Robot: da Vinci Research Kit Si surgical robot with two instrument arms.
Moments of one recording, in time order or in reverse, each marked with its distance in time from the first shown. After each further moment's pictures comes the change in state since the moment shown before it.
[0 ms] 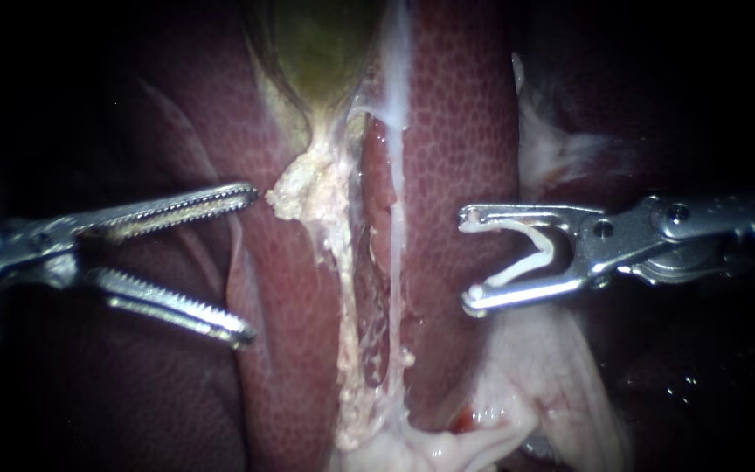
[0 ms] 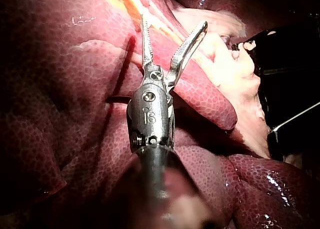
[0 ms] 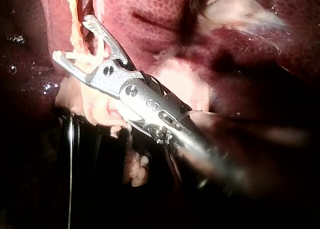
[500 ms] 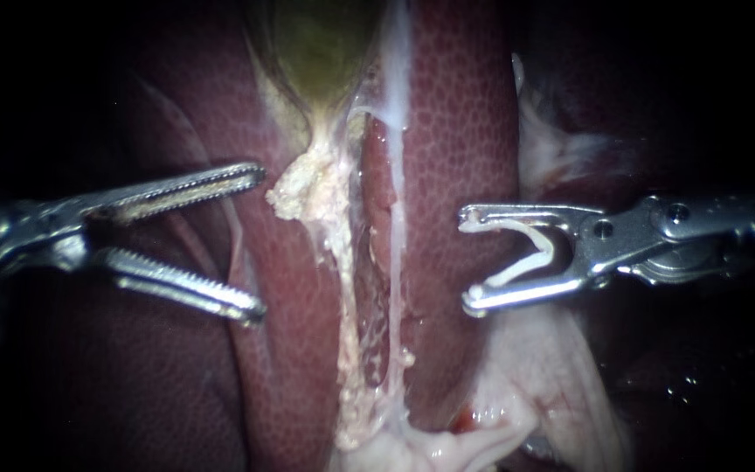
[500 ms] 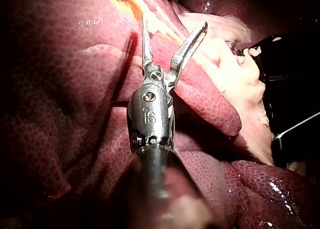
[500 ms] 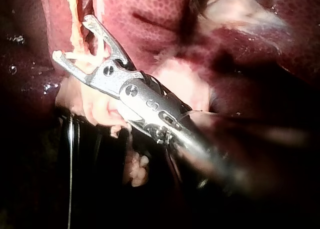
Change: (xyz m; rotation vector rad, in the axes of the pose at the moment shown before) right arm 0.000 0.000 0.000 0.000 0.000 0.000; left arm 0.000 0.002 0.002 -0.028 0.002 -0.008
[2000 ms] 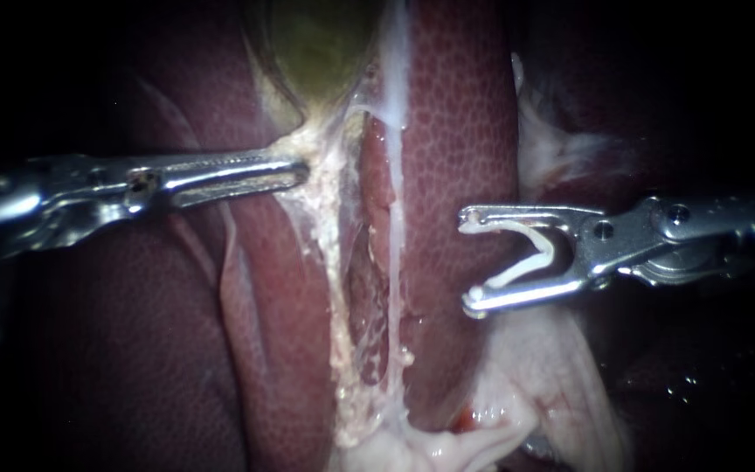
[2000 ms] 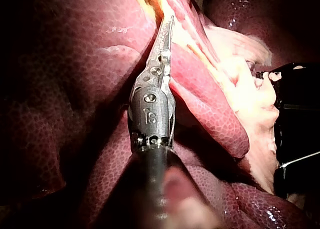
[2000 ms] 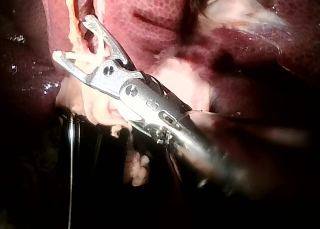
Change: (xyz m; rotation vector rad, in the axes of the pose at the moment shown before) right arm 0.000 0.000 0.000 0.001 0.000 0.000; left arm -0.001 0.003 -0.001 -0.181 0.035 -0.132
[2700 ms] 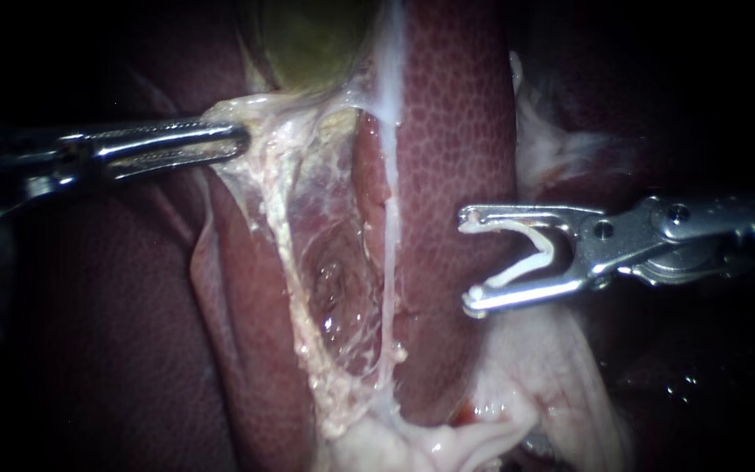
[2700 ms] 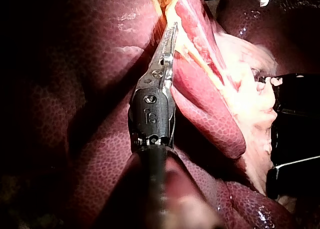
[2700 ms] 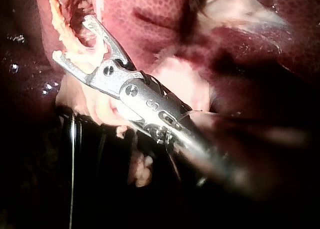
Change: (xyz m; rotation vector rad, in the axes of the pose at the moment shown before) right arm 0.000 0.000 0.000 0.000 0.000 0.000; left arm -0.003 0.001 -0.004 -0.029 -0.036 -0.027
